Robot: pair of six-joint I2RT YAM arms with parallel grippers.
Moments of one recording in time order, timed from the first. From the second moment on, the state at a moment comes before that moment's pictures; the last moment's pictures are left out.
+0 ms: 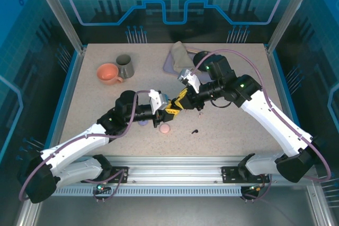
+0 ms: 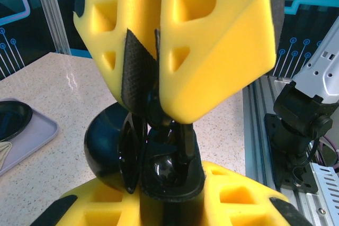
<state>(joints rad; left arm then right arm) -0.70 1.04 0.68 0.17 0.55 0.07 0.63 1.31 1.42 -0.89 -0.70 -0.22</state>
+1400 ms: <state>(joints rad) -0.70 1.04 0.68 0.15 0.51 0.08 0.51 1.17 1.48 -0.90 -0.53 0.01</state>
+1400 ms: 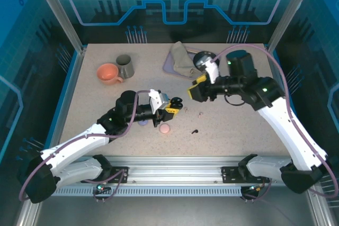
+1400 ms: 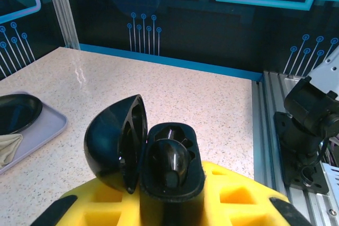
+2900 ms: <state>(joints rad) -0.70 0.86 0.68 -0.02 0.45 0.31 0.65 1.32 0.88 -0.87 -0.11 1.68</state>
